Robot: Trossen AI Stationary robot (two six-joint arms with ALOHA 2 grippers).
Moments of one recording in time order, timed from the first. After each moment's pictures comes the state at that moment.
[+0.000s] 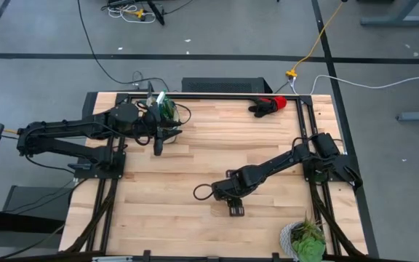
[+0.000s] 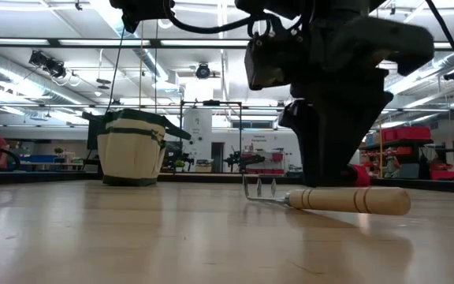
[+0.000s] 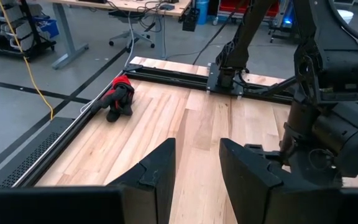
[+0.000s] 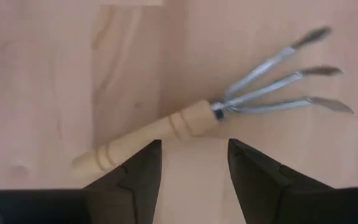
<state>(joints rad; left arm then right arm) 0.11 0.92 0.90 -0.26 -0.09 -0.09 0.32 1.98 1.37 -0.72 -0.09 0.26</state>
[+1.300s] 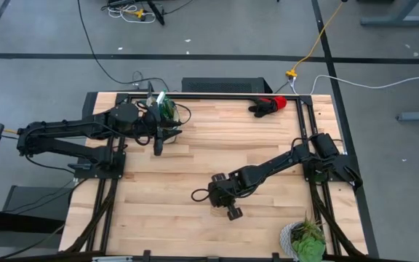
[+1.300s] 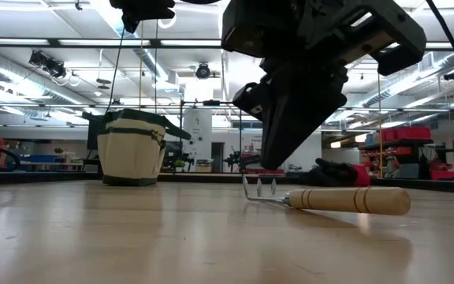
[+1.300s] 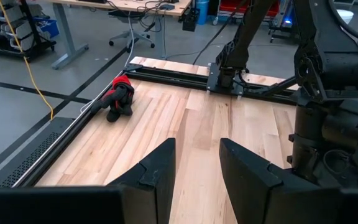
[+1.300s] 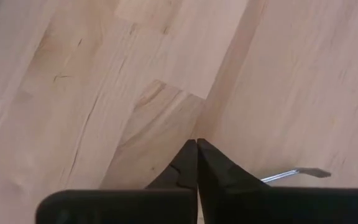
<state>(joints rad) 0.11 0.92 0.90 -0.26 -0.09 -0.09 0.32 1.99 1.37 -0.50 -0.12 -0.07</state>
